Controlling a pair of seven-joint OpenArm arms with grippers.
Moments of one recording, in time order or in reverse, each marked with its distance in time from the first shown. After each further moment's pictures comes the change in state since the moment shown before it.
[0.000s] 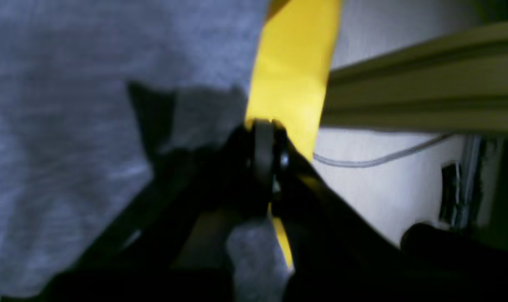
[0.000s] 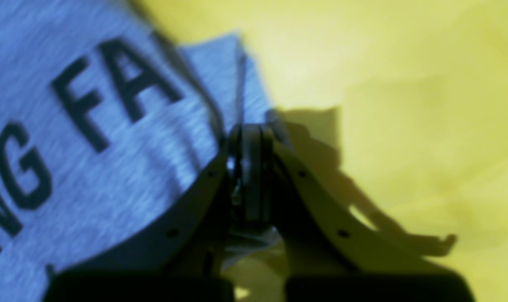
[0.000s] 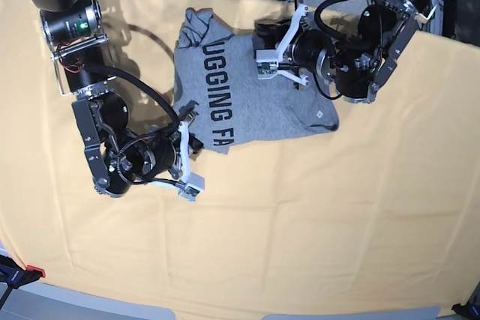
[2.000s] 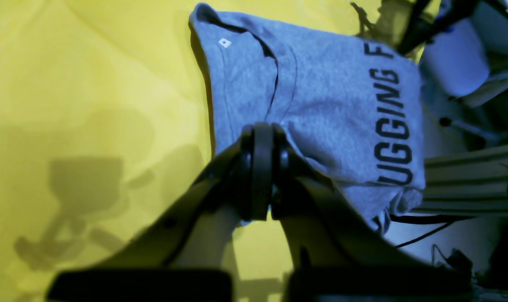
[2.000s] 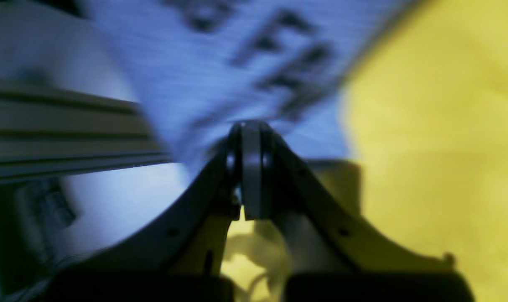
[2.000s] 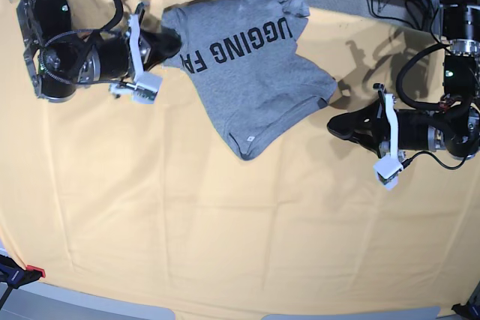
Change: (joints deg) left arm -5.5 -8.2 -32.0 -10.3 -26.7 1.7 3.0; right arm -31.1 17.6 12.0 35.8 22.2 -0.2 -3.0
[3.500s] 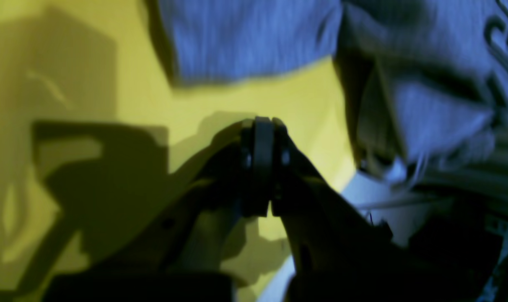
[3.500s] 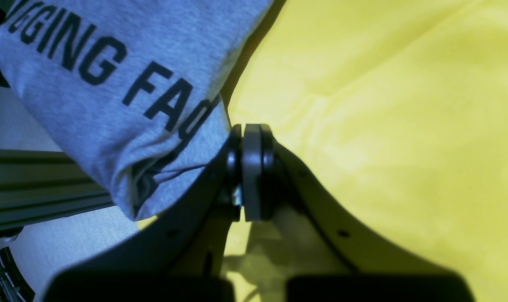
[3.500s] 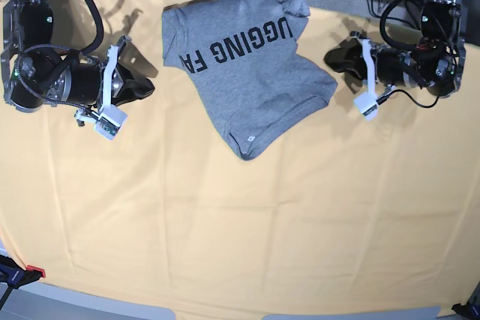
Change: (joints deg) left arm 17.4 2.9 1.4 0.9 17.7 6.7 -6.1; right arm 0.0 -1.1 10.9 0.0 -2.0 0.0 3.5
